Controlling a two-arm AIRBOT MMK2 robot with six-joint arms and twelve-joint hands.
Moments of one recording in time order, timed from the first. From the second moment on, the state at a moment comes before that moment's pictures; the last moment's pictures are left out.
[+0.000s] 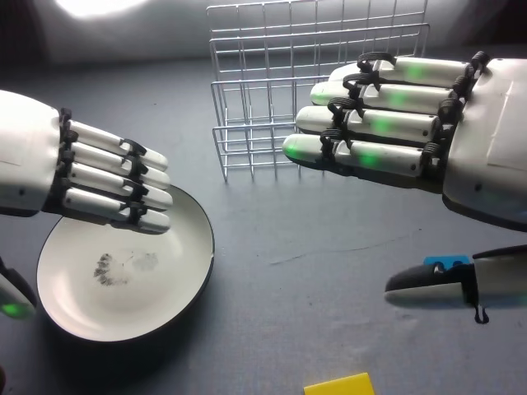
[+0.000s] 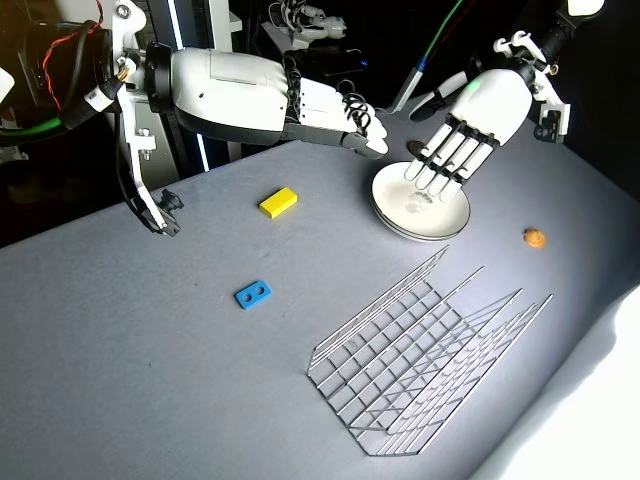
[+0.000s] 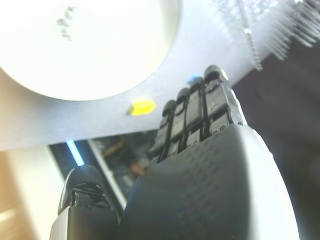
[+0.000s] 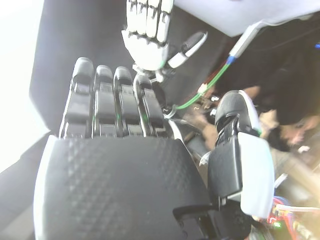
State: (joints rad) left arm 0.52 -0.89 1.49 1.74 -1.15 -0.17; right arm -0.63 -0.68 0.64 -0.35 0.62 -0.92
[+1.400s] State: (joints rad) left arm 0.77 -0.99 1.76 1.74 -1.26 -0.08; right arm -0.65 -0.84 0.75 -0.52 0.49 -0.82
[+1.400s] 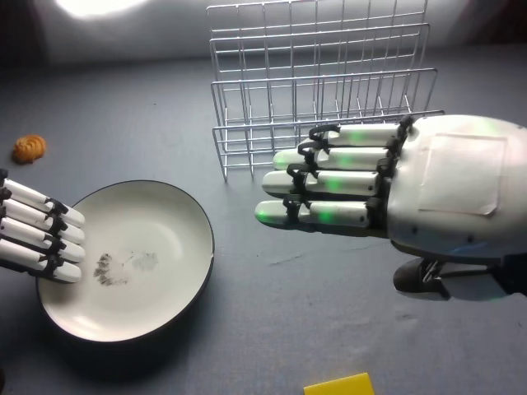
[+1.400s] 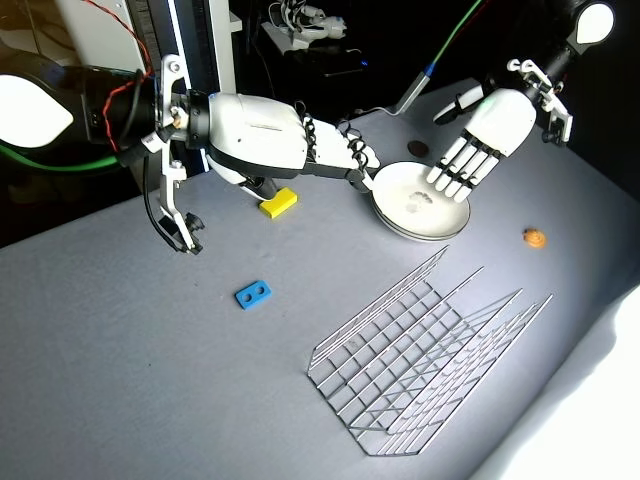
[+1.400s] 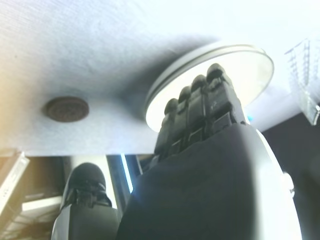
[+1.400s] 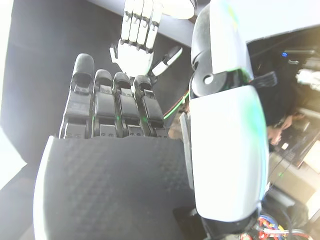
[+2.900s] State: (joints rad) left arm 0.76 -1.05 1.65 1.74 -1.16 -0.08; right arm -0.56 -1.16 0.94 -0.45 0.36 -1.00
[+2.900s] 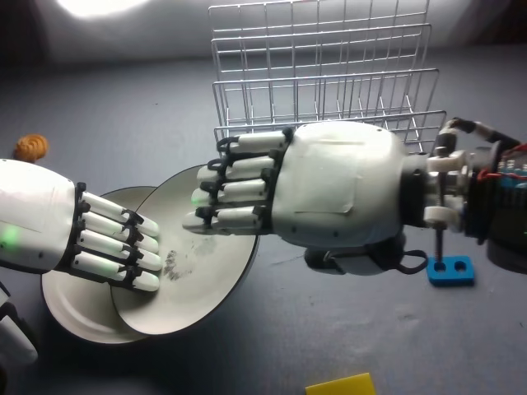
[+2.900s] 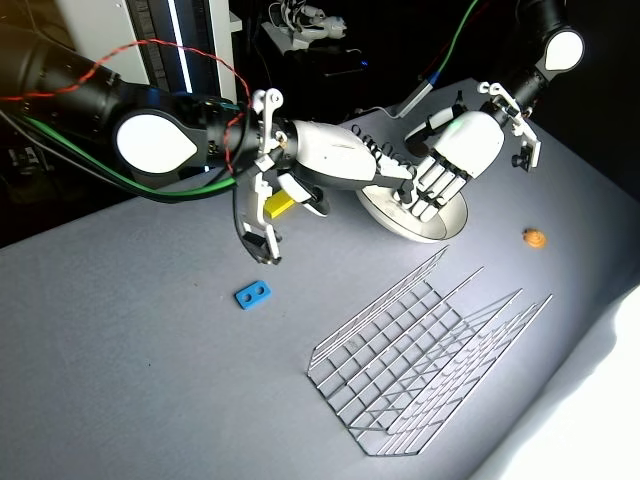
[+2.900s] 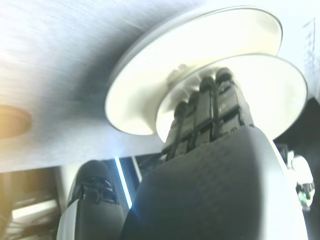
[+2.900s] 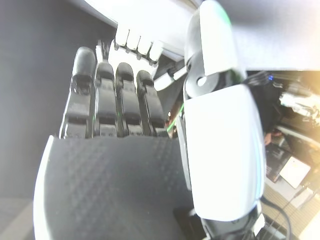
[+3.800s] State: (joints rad) left arm 0.75 -1.06 1.65 1.72 -1.15 -0.08; right arm -0.55 -1.41 1.16 -0.45 0.36 -1.04
